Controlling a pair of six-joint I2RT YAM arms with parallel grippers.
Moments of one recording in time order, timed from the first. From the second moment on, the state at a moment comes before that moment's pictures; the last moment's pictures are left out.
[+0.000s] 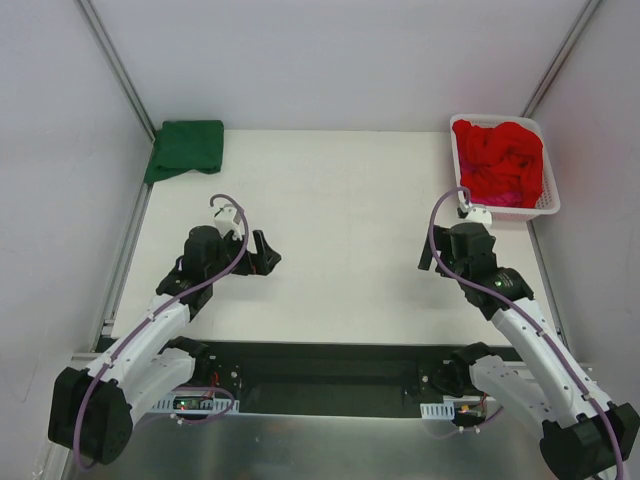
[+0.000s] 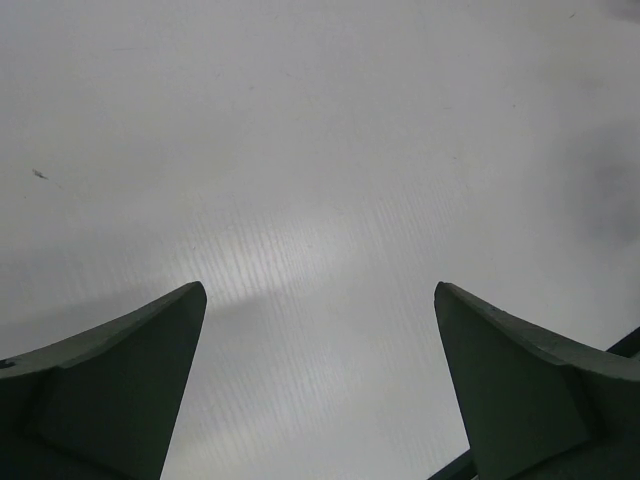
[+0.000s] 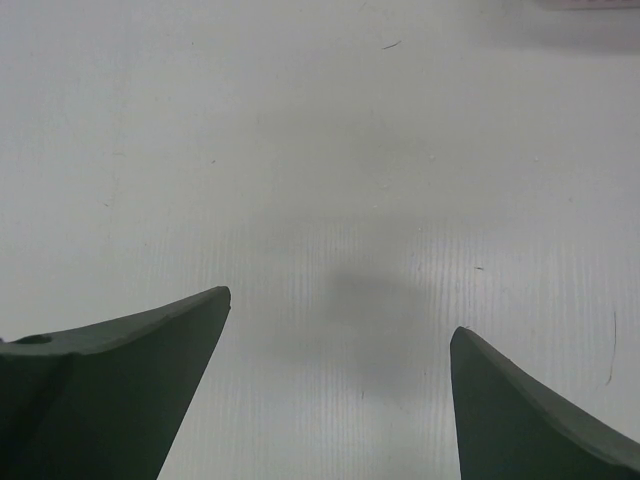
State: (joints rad) left arm -0.32 0.88 0.46 -0.08 0.27 -0.38; right arm 0.39 0.81 0.72 -0.64 0.33 0.40
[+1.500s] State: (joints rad) left arm -0.32 0.73 0.38 -0.14 0.01 -0.41; right arm -0.16 1.07 1.14 -0.68 0.14 0.39
